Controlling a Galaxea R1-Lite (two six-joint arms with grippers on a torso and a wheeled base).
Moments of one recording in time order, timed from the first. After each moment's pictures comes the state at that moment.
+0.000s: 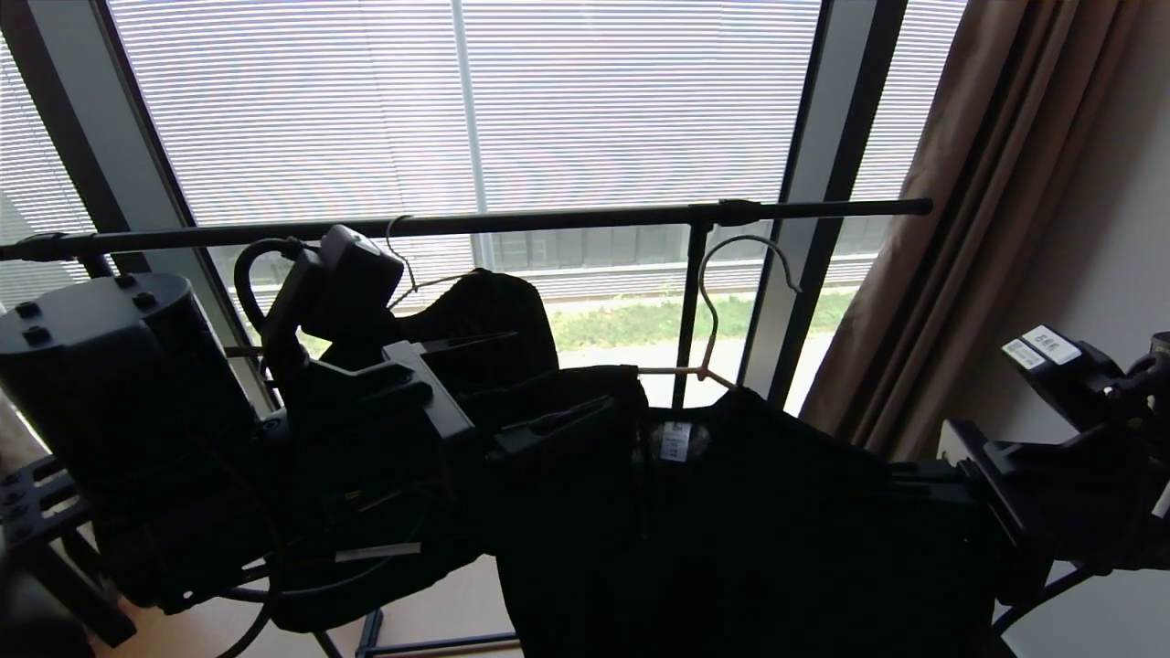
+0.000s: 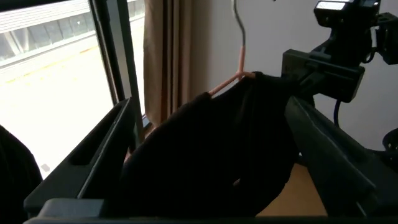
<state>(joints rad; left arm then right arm) -0.64 1.52 -0.60 -0.91 -0.30 -0.03 0.21 1.44 -0.48 -0.60 1.00 -0.06</state>
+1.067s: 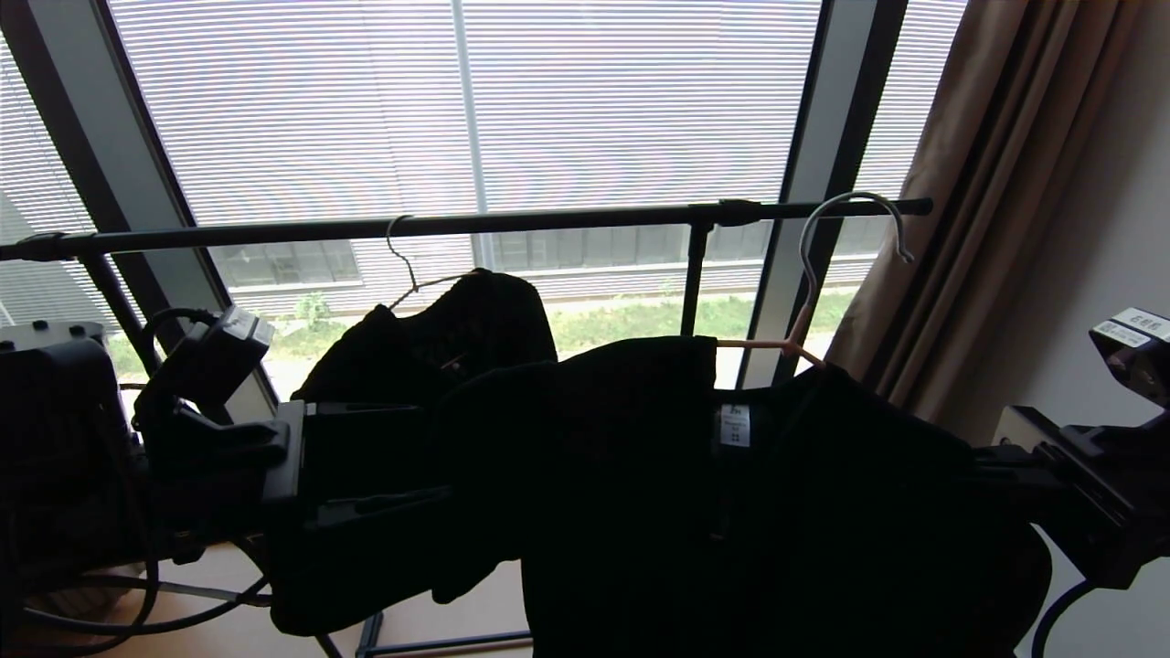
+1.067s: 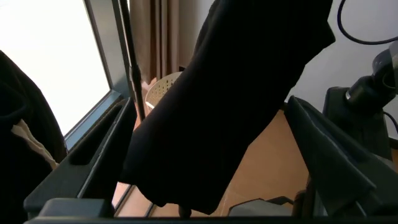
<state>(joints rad) -0.20 1.46 -0.49 -0.70 -0.88 0.12 -0.01 1.45 -0.49 -0.61 1.32 -0.06</state>
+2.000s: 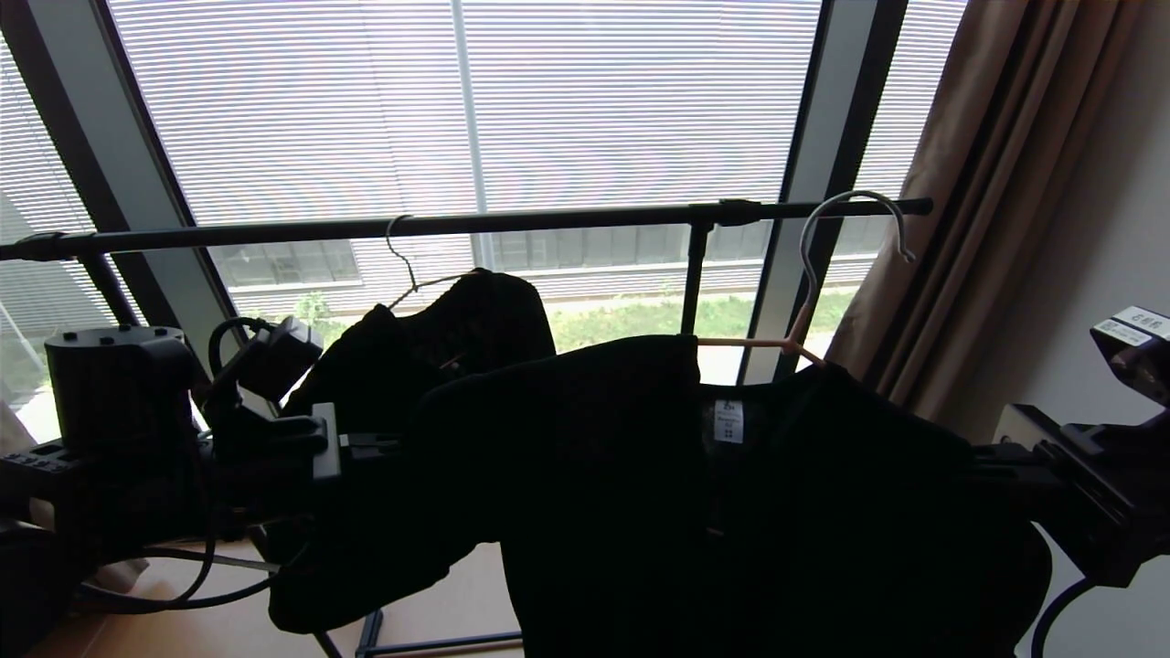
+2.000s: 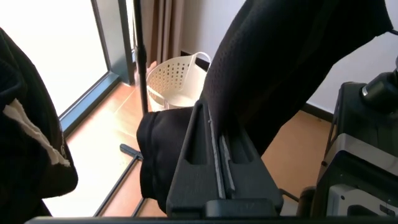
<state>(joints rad) -0.17 1.59 -0.52 -0.70 -0.87 0.13 -0.01 1.45 -0.49 -0.61 1.32 -0.06</state>
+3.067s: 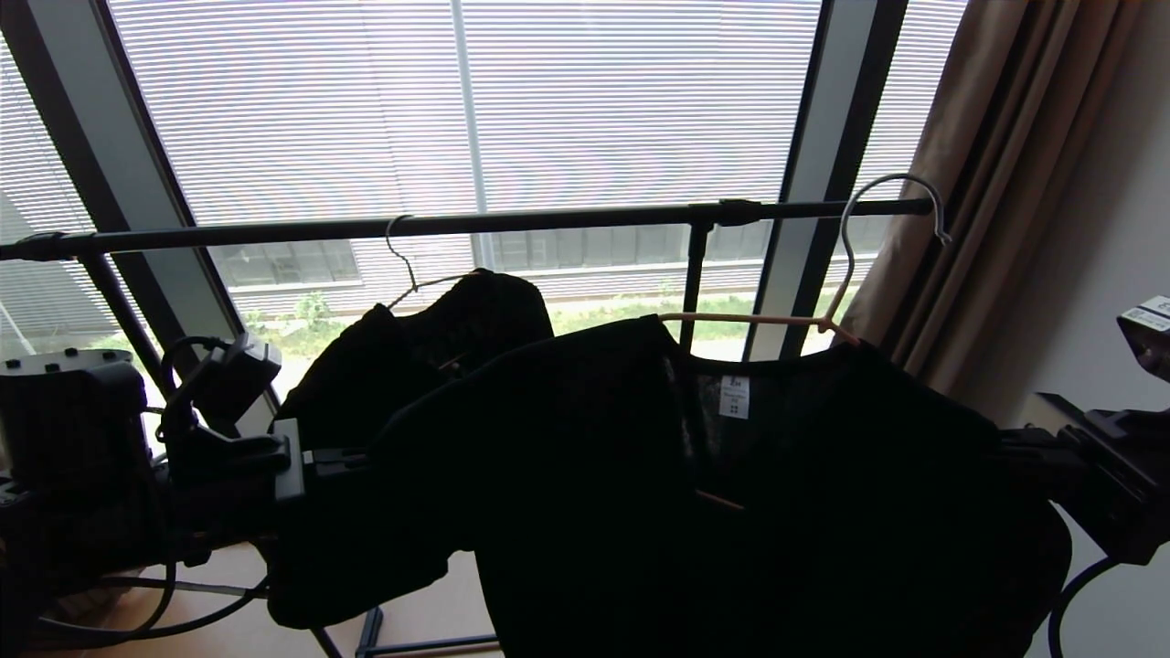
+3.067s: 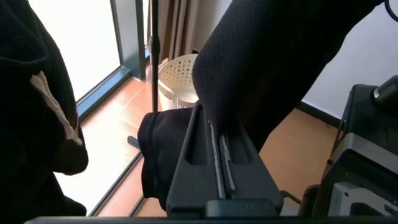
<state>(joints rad) -0.12 1.54 -0.44 -0.76 -0.87 0.13 -0.12 1.47 -0.52 -0.62 1.39 -0.06</state>
